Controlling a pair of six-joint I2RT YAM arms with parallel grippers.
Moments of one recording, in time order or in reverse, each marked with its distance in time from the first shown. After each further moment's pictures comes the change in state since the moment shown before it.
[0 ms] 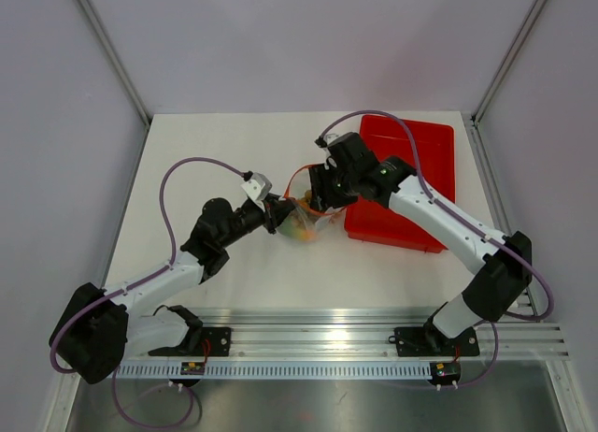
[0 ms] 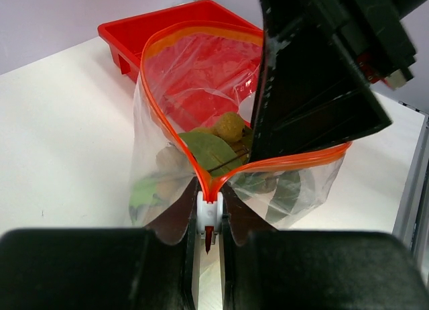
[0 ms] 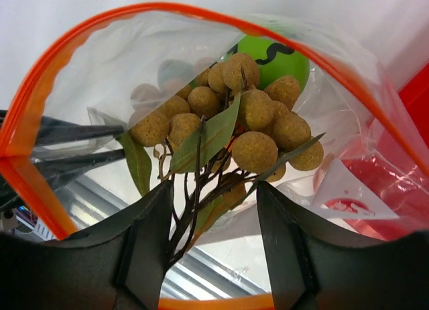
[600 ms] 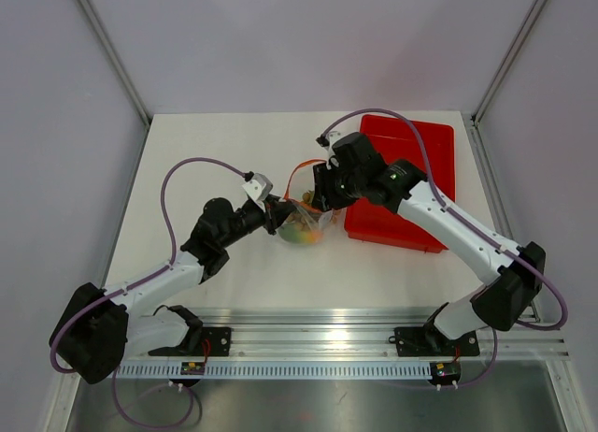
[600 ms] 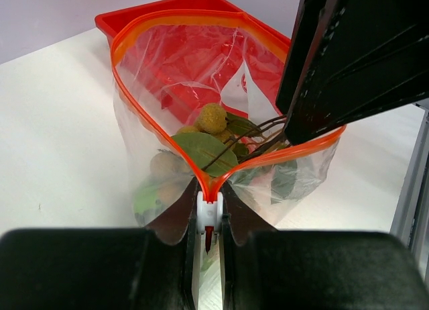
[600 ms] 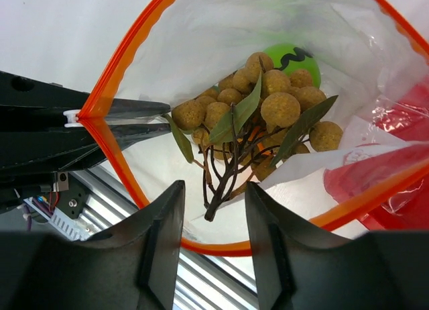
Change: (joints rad) left arm 0.000 0.000 0.000 -0.023 0.002 0.000; right arm 0.019 -0.087 -0.001 -0.003 -0.012 0.002
